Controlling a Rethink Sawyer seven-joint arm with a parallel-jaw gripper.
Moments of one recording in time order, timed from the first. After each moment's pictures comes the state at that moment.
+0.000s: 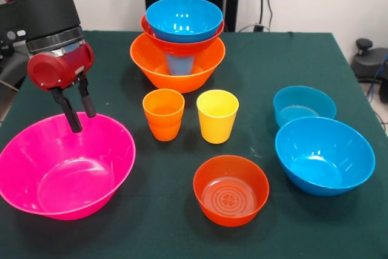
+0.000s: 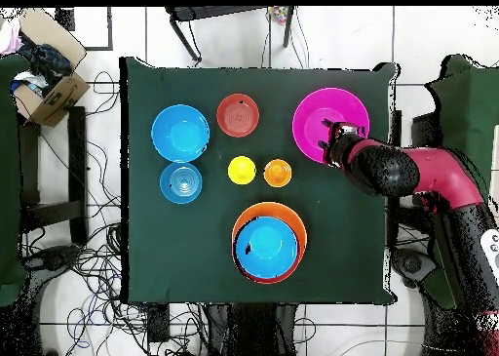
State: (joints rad) arm -1.24 -0.31 1.12 1.55 -0.91 0.77 0.28
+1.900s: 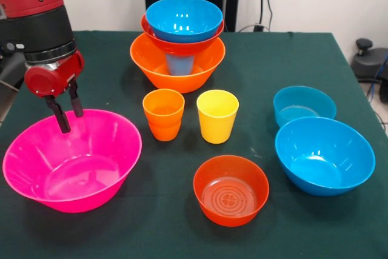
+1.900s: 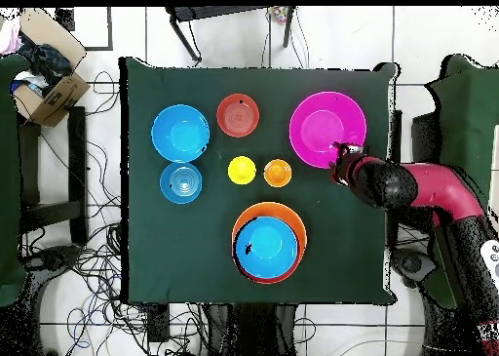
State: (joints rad) arm -1.22 -0.34 0.98 1.55 -0.94 0.77 0.28
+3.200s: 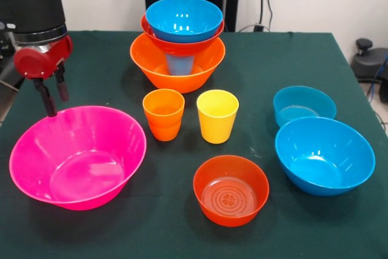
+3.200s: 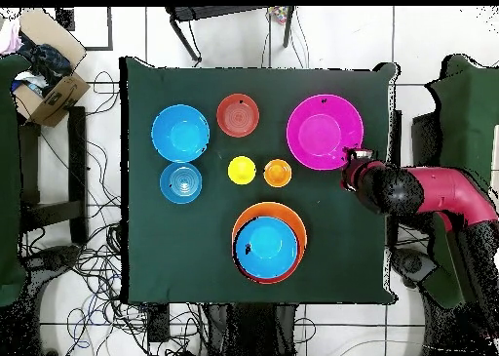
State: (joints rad) arm -1.20 -0.44 0.94 1.59 -0.94 0.77 0.28
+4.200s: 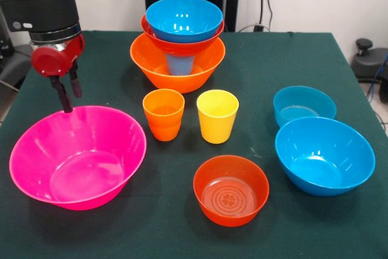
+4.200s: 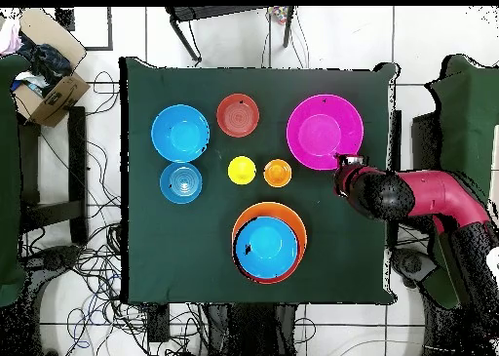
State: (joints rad) arm -1.20 -0.45 0.94 1.63 -0.95 0.77 0.28
